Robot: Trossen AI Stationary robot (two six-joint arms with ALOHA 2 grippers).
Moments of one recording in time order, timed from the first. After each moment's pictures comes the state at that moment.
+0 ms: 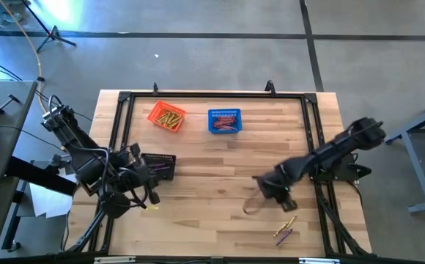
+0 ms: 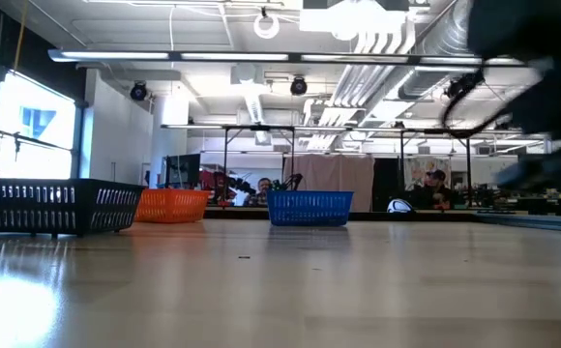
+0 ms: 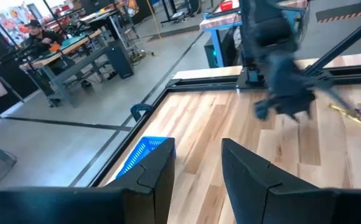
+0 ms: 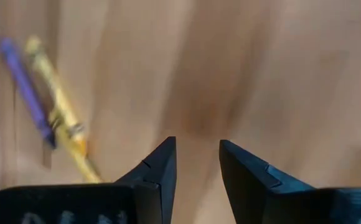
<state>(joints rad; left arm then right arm) -0.82 1.25 1.23 -0.75 -1.24 -0.43 0.36 1.50 0.71 -0.61 -0.36 0.11</state>
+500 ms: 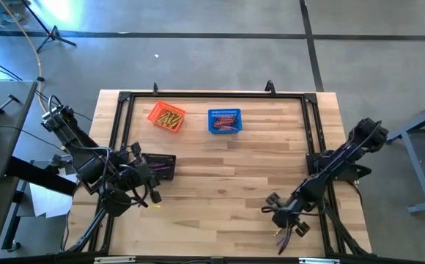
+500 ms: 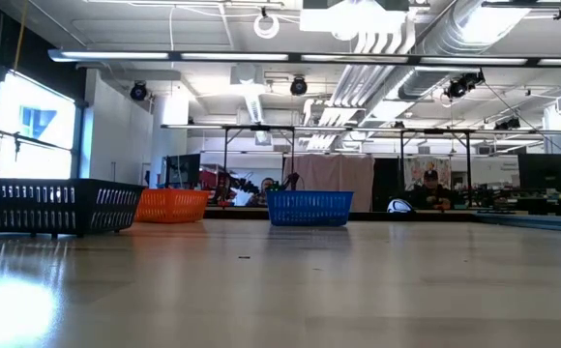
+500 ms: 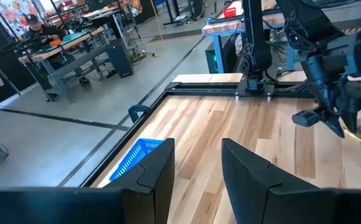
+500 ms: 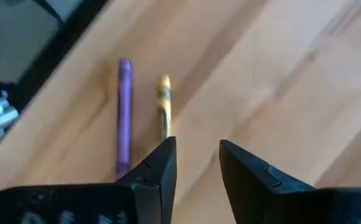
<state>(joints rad) -0.80 1.25 1.23 -0.69 -1.24 -0.44 0.78 1.49 0.65 -0.24 -0.14 0.14</state>
